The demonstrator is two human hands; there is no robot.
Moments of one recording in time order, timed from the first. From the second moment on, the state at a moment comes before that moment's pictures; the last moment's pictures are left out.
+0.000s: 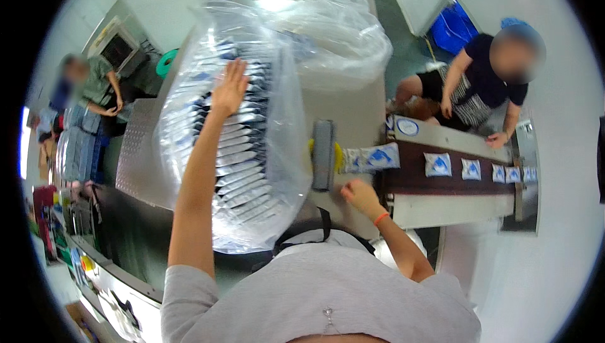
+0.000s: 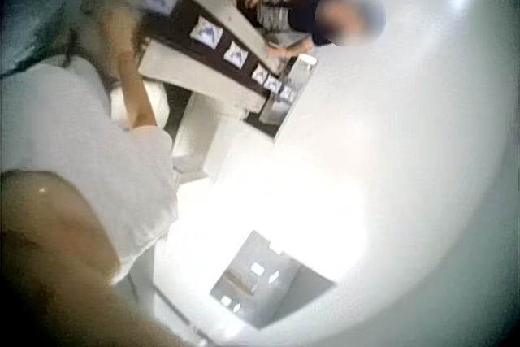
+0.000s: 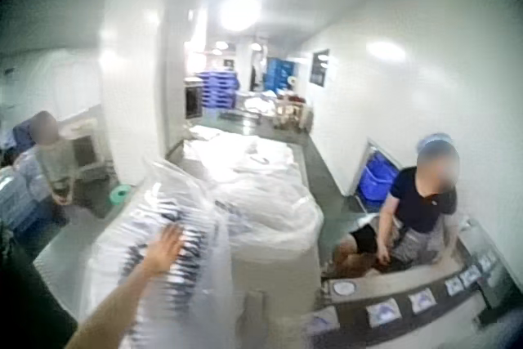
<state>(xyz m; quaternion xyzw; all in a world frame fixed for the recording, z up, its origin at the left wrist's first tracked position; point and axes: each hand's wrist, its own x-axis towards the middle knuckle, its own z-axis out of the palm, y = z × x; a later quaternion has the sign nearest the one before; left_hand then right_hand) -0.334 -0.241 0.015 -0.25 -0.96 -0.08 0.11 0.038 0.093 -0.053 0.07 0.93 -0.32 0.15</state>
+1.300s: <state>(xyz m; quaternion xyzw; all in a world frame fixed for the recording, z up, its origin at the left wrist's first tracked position) -0.188 -0.273 0.045 -0.24 -0.96 -0.12 0.09 -0.120 0.225 -0.116 -0.11 0.80 -0.28 0.52</state>
